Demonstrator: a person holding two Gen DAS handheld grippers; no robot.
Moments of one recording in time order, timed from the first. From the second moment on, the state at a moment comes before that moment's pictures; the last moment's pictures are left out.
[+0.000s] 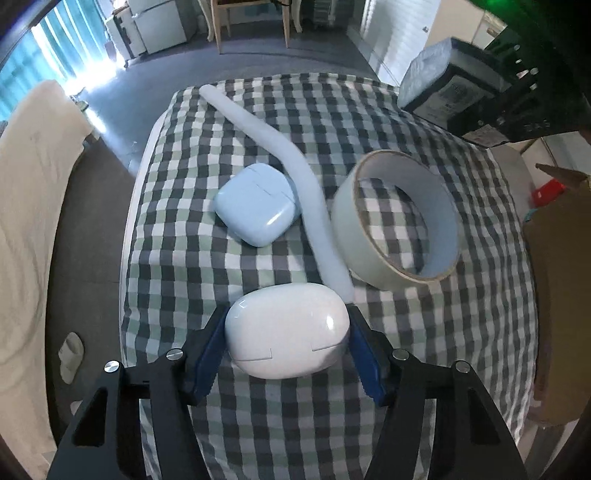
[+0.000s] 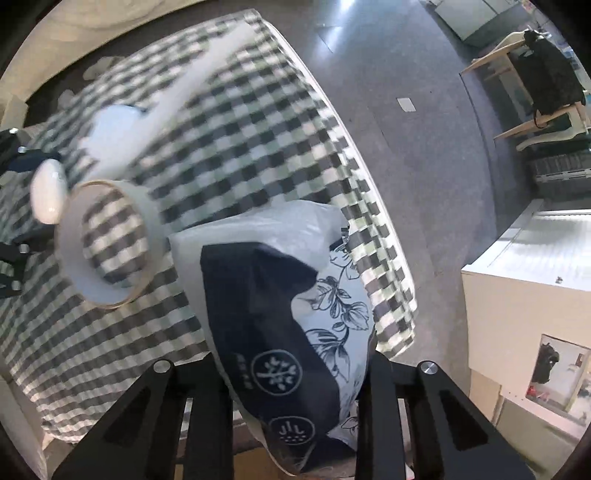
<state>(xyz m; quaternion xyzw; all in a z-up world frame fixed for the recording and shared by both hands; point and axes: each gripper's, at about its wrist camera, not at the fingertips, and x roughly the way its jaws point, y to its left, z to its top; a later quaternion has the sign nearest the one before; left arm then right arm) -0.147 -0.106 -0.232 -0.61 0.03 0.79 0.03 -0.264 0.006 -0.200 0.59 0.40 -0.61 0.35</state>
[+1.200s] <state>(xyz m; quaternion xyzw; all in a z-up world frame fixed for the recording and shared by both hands) -0.041 0.239 -0.119 -0.55 0.12 0.79 0.24 -0.122 0.329 -0.144 0.70 0.19 -0.66 0.20</state>
